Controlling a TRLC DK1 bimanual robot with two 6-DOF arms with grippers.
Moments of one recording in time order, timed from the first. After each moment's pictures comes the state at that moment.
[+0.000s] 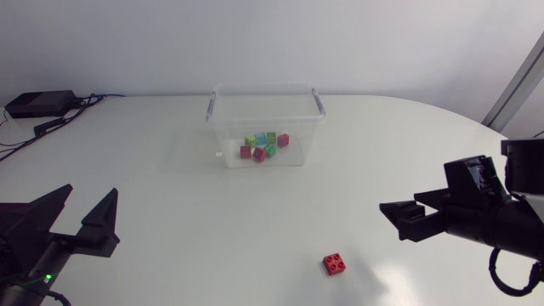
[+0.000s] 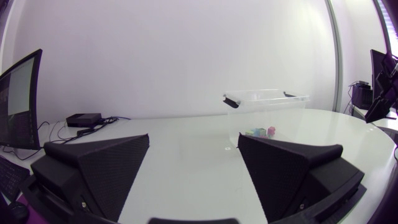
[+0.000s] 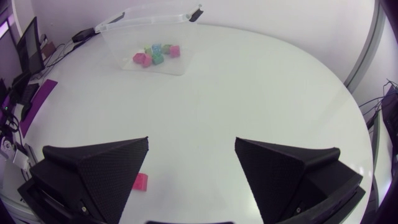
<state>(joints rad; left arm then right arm) -0.05 0.06 0.04 -0.03 0.01 0.06 0.16 0.81 0.50 -0.45 -0.16 -0.05</state>
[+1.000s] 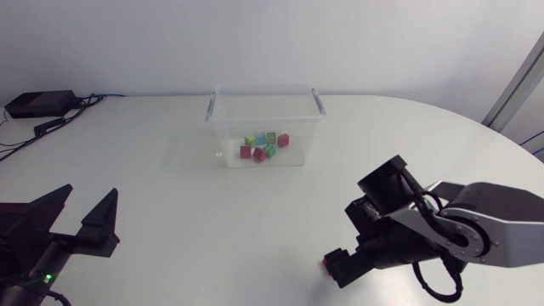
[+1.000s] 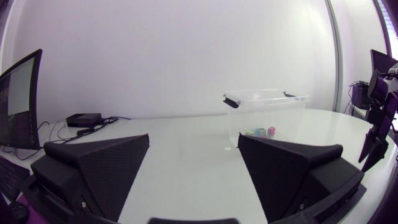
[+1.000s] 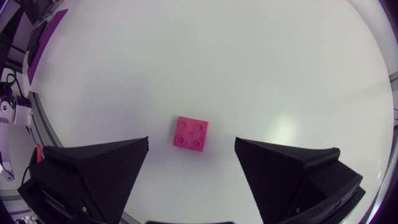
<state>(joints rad) -0.05 0.06 0.04 -0.03 0.01 0.06 0.59 1.30 0.57 -0.51 -0.09 0.16</state>
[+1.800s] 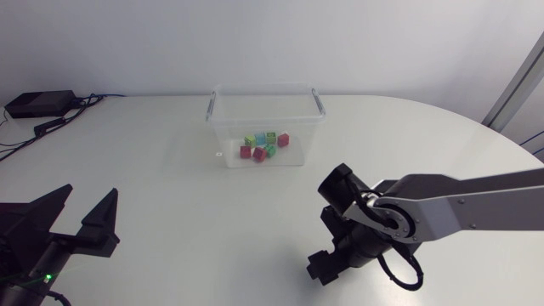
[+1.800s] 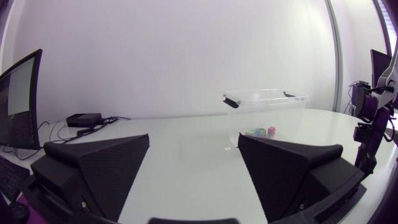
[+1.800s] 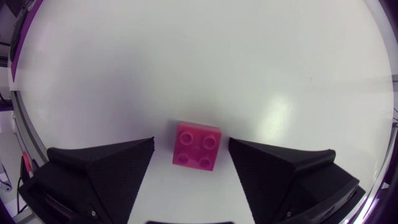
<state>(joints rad) -0.05 0.06 0.04 -0.03 0.01 0.06 0.65 1.59 0.69 -0.50 -0.04 0.22</state>
